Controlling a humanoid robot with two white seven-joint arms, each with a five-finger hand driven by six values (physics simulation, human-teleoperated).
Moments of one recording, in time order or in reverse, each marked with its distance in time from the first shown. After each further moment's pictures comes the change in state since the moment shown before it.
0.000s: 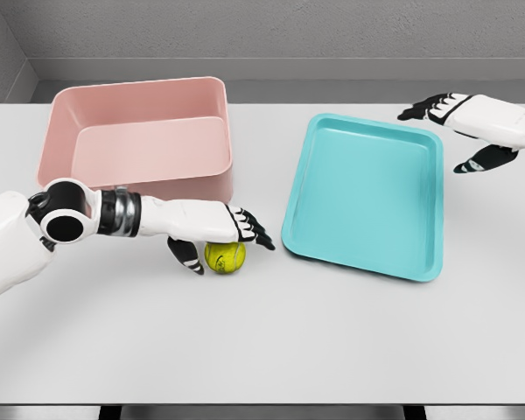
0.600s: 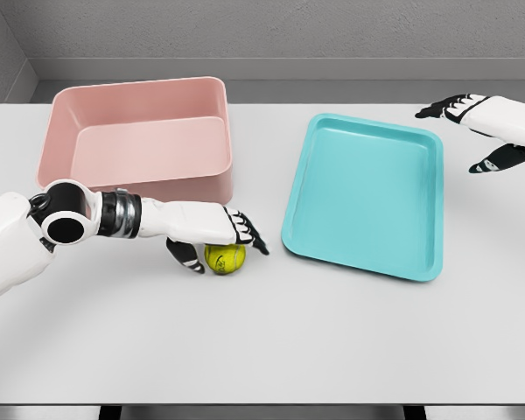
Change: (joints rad) left arm 0.002 0.000 -0.002 0.007 -0.027 -0.004 0.000; right arm 0.002 -0.003 0.000 0.069 0.001 0.000 -0.001
